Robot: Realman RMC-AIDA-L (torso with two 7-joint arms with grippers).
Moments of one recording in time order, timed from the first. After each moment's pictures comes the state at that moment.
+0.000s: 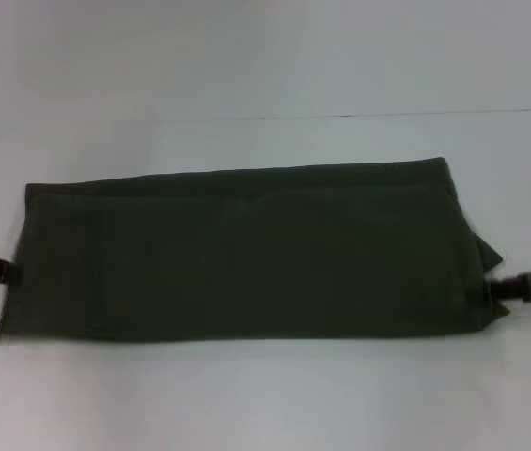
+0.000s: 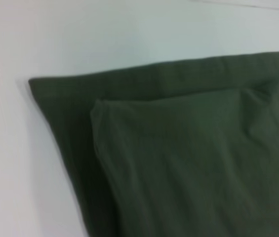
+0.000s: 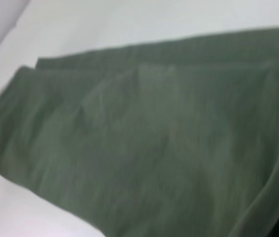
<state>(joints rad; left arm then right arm) -0.70 -1.92 0.45 0.85 2.71 1.63 -2.23 0.58 1.95 -0.61 -0.67 -2.37 -1.50 2.07</state>
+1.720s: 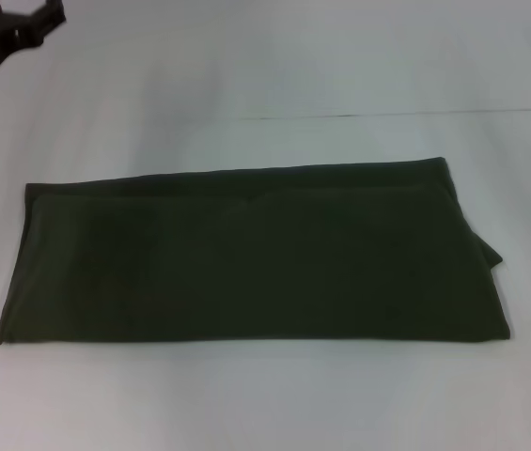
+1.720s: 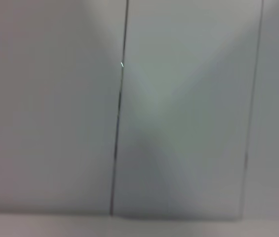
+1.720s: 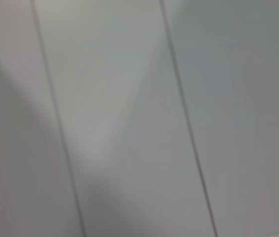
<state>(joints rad) -0.80 -2.16 0.40 0.60 1.53 0.65 -1.12 0.76 2.08 -0.54 -0.53 -1.26 -0.75 1.12</state>
